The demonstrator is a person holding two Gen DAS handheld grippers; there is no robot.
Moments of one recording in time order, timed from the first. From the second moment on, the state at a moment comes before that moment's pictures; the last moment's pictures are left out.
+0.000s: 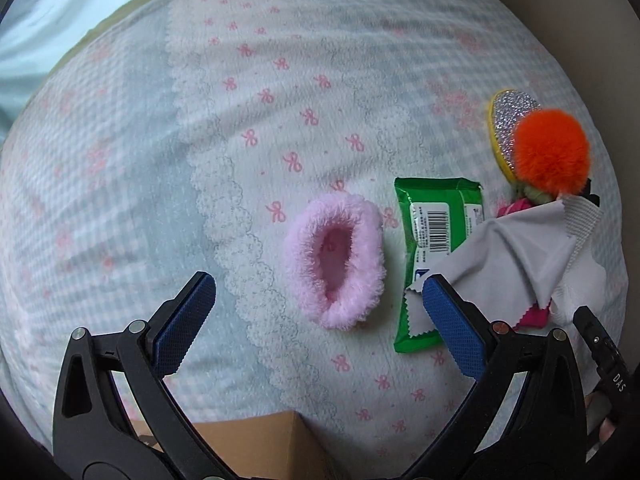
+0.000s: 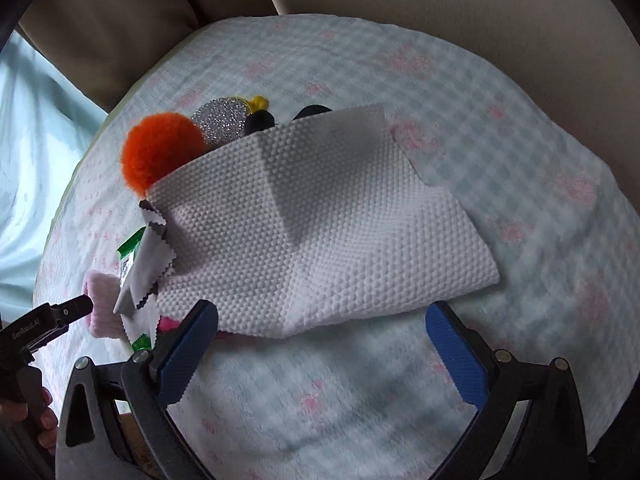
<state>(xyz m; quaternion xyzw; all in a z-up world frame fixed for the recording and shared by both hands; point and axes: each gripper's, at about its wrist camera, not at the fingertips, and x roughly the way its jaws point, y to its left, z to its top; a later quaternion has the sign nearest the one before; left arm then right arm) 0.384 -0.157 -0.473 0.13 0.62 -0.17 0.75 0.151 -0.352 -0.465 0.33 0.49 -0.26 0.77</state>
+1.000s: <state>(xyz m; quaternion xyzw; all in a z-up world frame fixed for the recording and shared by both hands) 0.423 -0.167 -0.513 0.09 0.66 -0.19 0.73 0.171 -0.384 -0.466 0.33 0.45 -0.32 0.76</state>
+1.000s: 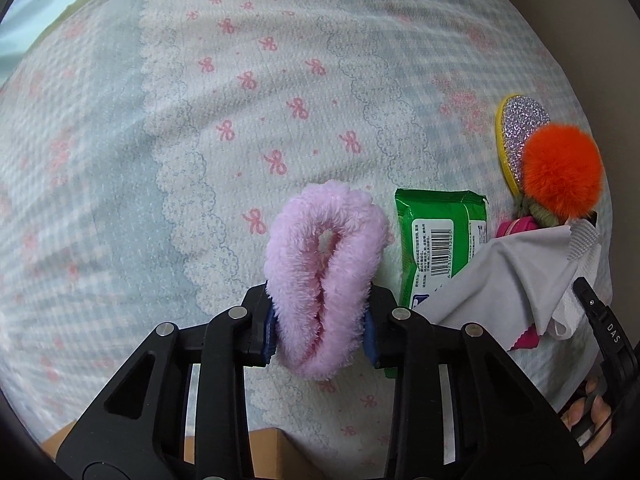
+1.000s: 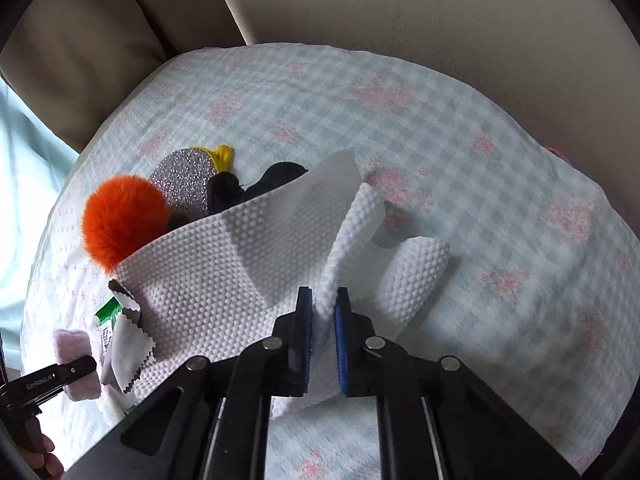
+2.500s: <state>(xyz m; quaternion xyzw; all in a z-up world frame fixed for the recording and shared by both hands) 0.217 0.003 -0.225 -0.06 0.52 -0.09 0.85 0.129 -0.238 -0.178 0.17 0.34 -0.03 0.92</state>
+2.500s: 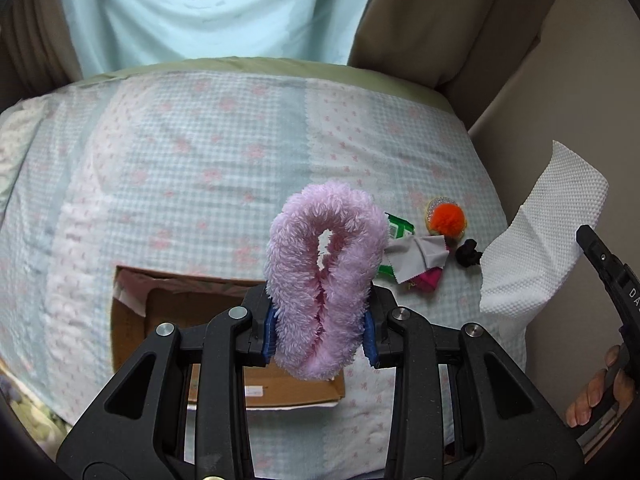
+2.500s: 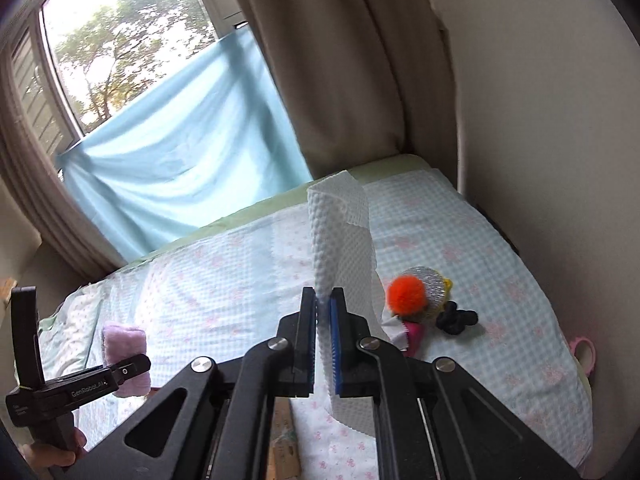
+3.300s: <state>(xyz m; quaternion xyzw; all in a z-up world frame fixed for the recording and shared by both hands) 0.194 0.186 -0.295 -0.03 0.59 -0.11 0.80 0.126 -0.021 -0.247 0.22 0.40 0.00 0.89</state>
